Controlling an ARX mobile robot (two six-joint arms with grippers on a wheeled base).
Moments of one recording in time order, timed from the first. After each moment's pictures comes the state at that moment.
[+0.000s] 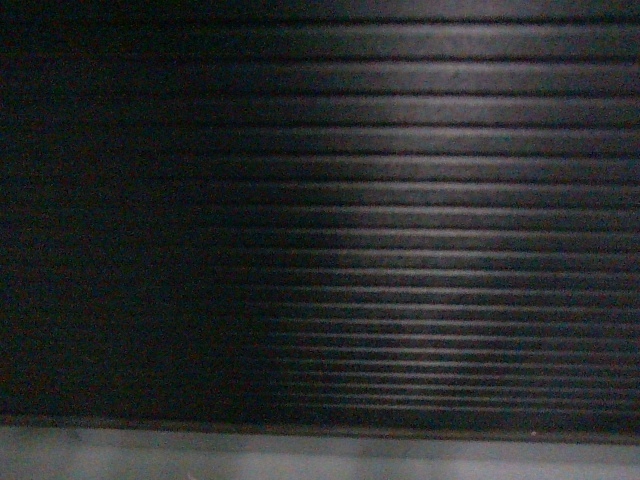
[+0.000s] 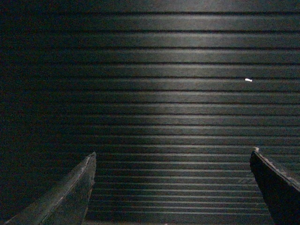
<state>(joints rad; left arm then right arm) 0.00 0.01 0.01 0.00 0.00 -0.01 0.00 0.00 0.01 0.00 0.00 -0.01</state>
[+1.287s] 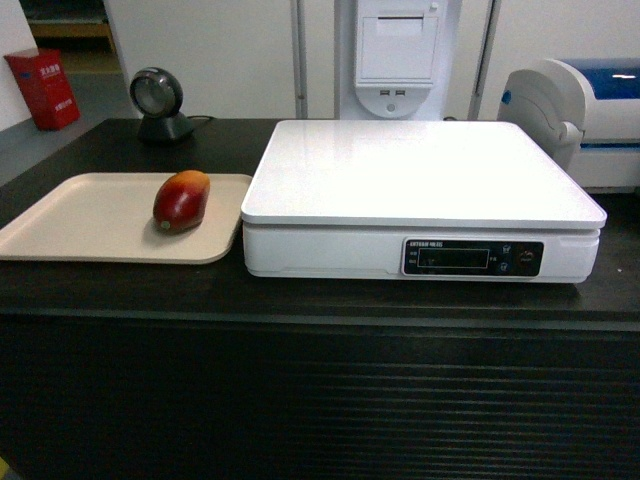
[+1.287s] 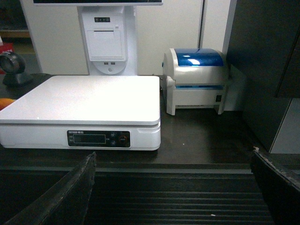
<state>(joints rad) 0.00 0.01 0.01 0.00 0.00 -0.01 0.00 0.00 0.01 0.00 0.00 -0.01</state>
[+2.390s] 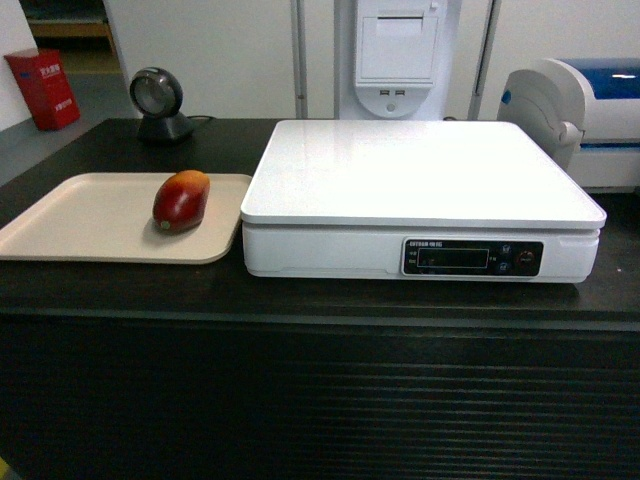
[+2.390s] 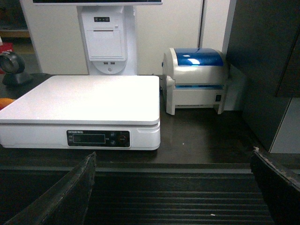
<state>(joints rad) 0.00 0.01 0.01 0.00 0.00 -0.01 0.00 0.00 0.01 0.00 0.00 -0.01</state>
